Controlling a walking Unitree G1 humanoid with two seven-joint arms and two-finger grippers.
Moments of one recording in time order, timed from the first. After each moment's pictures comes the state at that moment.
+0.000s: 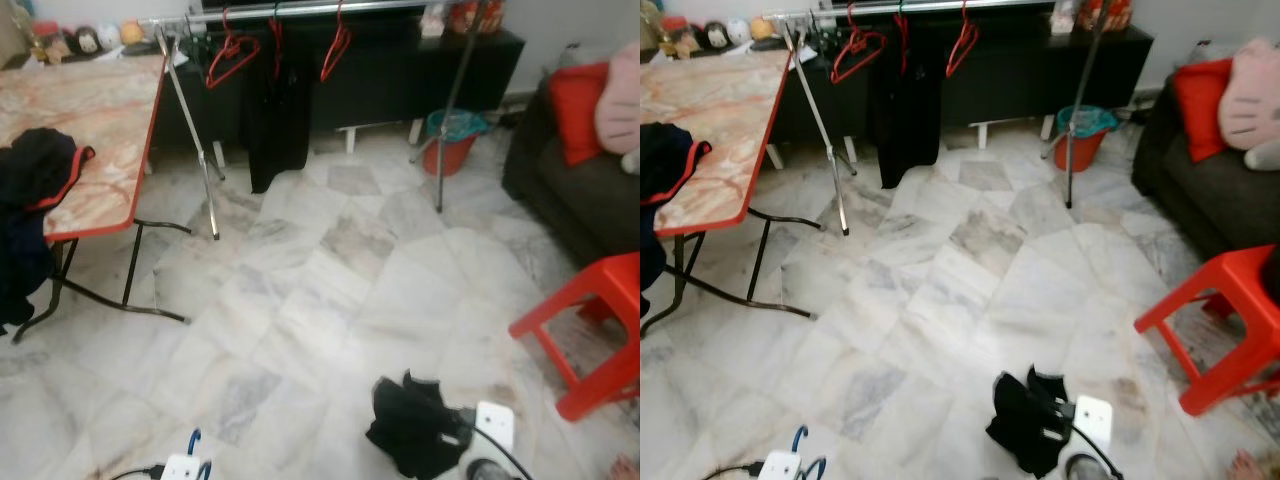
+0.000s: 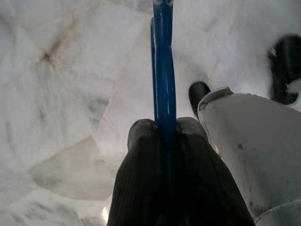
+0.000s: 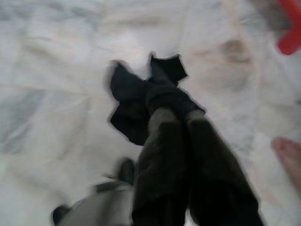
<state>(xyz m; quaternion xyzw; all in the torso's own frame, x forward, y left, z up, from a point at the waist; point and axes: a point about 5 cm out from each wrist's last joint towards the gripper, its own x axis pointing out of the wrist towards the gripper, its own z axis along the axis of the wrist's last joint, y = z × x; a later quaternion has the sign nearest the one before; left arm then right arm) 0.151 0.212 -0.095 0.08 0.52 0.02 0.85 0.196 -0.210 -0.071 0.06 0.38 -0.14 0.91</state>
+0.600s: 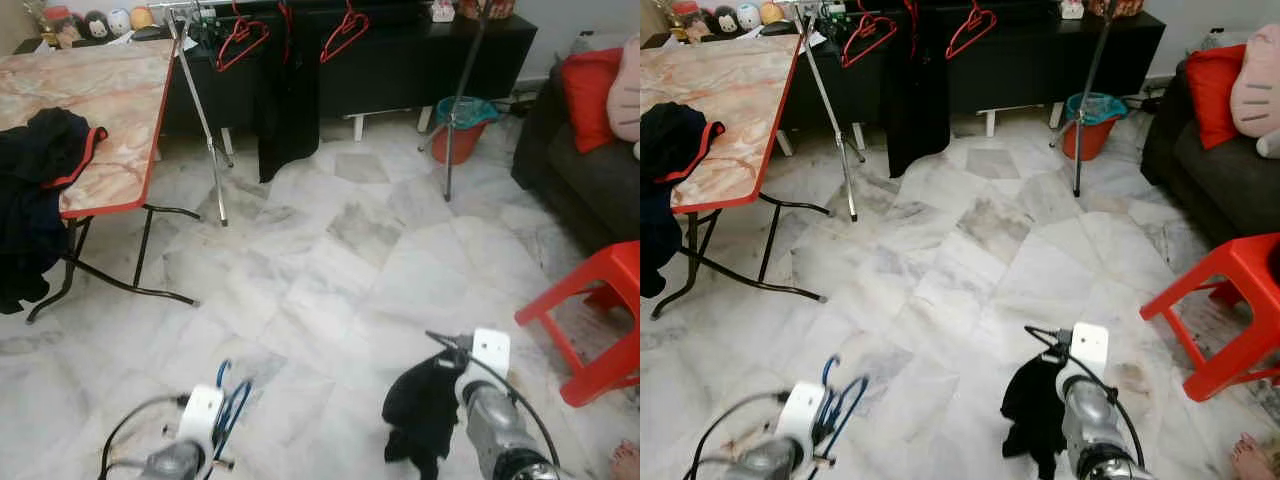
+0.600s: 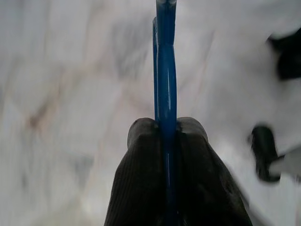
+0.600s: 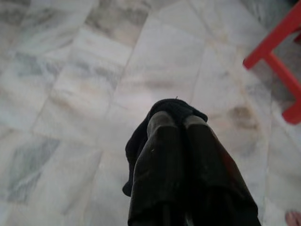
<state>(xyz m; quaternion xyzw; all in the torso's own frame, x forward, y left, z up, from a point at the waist) 0.238 0.191 -0.050 0.08 0.38 -0.09 0.92 0.283 -0.216 -0.008 0.03 0.26 -0.12 0.96</state>
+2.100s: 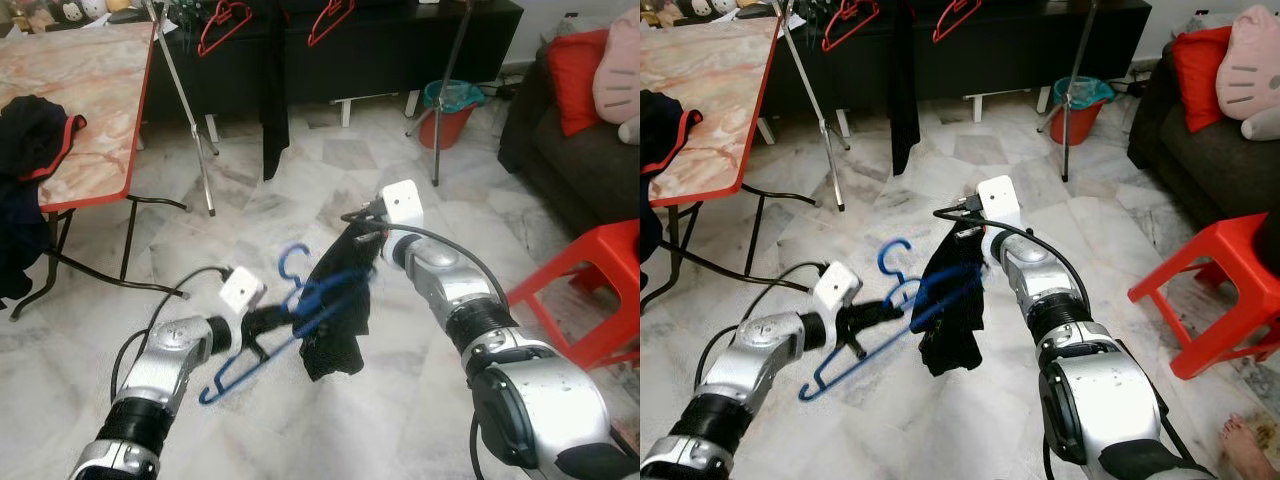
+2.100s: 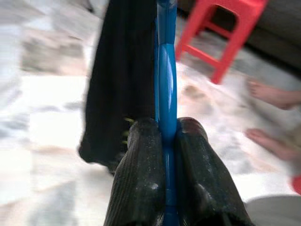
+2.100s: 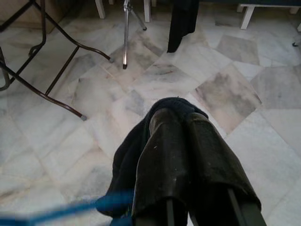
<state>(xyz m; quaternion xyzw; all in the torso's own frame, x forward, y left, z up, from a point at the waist) 0.321 0.148 0.098 0.08 0.14 -0.39 0.91 0.398 -0.113 0.149 -0.05 0.15 0.18 0.97</state>
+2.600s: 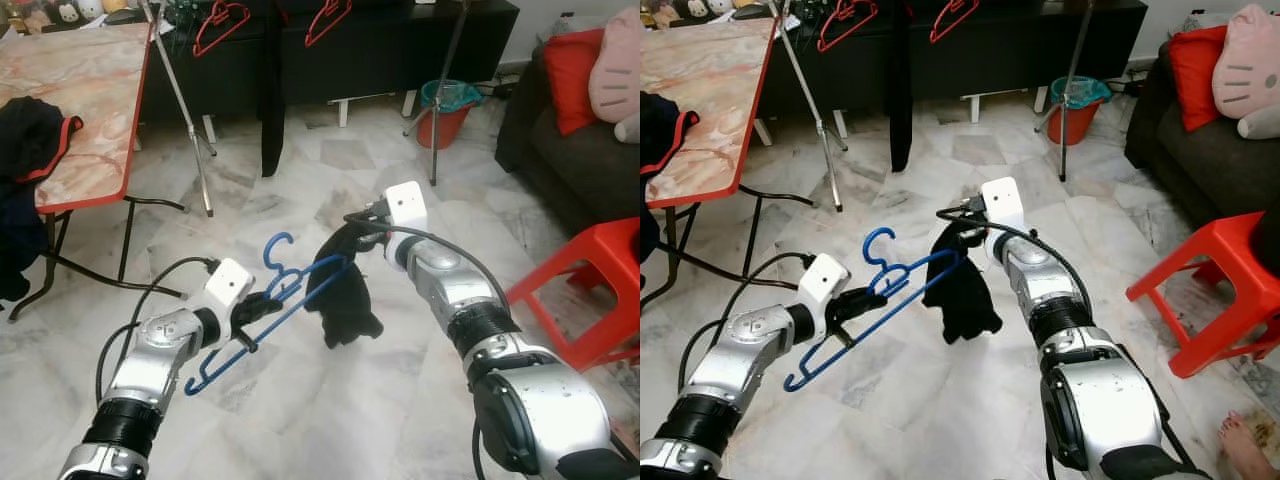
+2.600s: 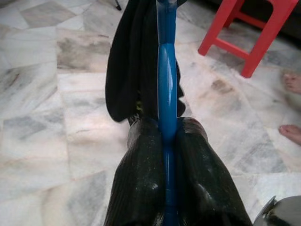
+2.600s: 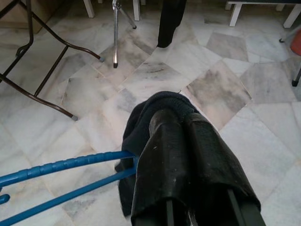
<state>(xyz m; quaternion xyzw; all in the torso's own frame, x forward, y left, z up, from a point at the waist) 0.320 0.163 0.103 0.12 0.14 -0.35 0.92 0.396 -0.119 0.143 -0.05 0.15 0.15 0.97</state>
